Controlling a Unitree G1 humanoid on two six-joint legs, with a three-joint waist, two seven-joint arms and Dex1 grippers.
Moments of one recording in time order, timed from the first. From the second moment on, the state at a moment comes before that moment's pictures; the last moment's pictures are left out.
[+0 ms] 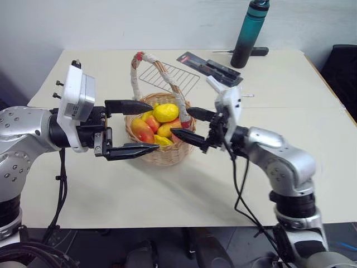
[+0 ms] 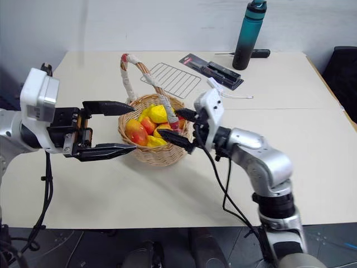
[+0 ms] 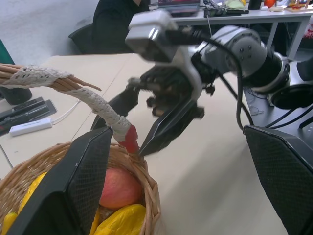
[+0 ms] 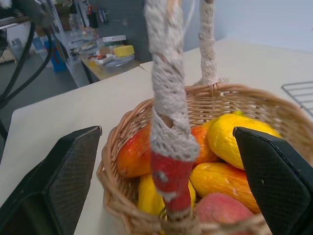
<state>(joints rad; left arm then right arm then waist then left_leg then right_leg) -0.55 0.94 0.24 -0.46 -0.94 0.76 -0.92 -0.62 -0.30 0.08 -0.33 0.57 0.80 0.60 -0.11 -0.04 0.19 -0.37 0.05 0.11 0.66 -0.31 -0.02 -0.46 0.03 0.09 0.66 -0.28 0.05</state>
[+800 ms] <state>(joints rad) -0.58 0.91 0.21 -0.46 -0.94 0.76 -0.91 -0.53 -0.68 -0.23 -0.43 0.80 0.84 0.76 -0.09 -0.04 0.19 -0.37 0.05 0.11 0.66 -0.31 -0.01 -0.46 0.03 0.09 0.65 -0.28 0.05</state>
